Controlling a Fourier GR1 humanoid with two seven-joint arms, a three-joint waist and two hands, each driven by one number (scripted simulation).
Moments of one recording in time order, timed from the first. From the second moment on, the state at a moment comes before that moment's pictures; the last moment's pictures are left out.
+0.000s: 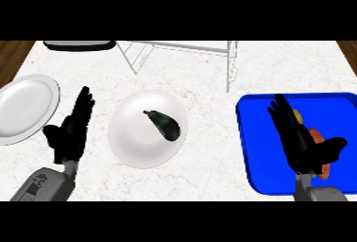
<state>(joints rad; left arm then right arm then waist) -0.21 0.43 -0.35 -1.33 0.41 0.45 -0.14 -0.06 -0.21 0.08 -1.50 -0.22 -0.07 -0.01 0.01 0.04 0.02</state>
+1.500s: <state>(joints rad) -0.07 0.48 -0.29 -1.31 0.52 0.26 0.16 0.09 -0.94 -0.35 -1.15 -0.25 0.56 -0.16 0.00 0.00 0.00</state>
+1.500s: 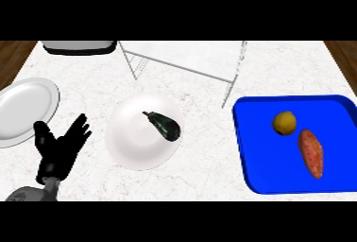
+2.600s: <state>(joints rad) -0.08 0.41 -0.21 -1.29 0.44 0.20 0.17 -0.08 -0.75 -0.08 -1.52 0.02 0.32 0.56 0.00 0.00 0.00</state>
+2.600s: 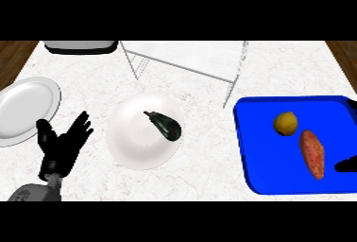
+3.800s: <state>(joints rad) -0.01 0.29 -0.10 -1.37 0.27 0.13 0.23 -0.06 -0.53 -0.10 -1.50 0.40 0.32 0.61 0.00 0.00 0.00</state>
